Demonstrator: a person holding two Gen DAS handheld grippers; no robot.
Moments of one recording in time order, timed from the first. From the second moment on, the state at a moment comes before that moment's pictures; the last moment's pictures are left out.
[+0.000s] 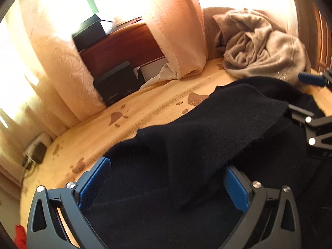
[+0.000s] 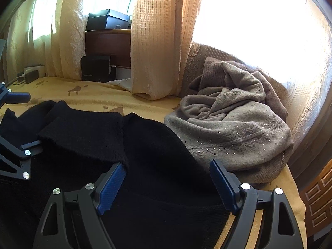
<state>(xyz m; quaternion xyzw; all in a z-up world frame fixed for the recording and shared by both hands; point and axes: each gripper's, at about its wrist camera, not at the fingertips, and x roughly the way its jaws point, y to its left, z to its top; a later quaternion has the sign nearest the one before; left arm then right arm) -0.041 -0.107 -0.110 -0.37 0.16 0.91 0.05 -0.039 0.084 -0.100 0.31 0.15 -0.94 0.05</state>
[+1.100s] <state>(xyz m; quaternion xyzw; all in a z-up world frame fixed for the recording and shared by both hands) -0.044 -0.099 -0.115 -0.33 0.21 0.92 -0.01 -0.044 0.084 -0.103 0.31 0.15 -0.94 0.05</state>
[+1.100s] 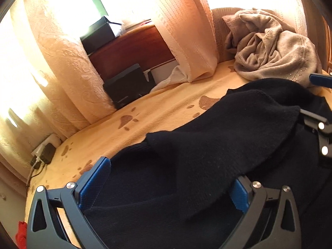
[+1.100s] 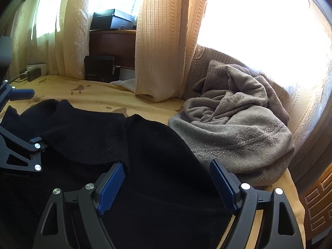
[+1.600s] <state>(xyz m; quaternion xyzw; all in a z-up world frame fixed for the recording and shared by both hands) -0.044 -0.134 -0.113 -0.34 0.16 0.93 0.01 -0.041 0.038 -0.108 0.31 0.22 -0.91 0.15</state>
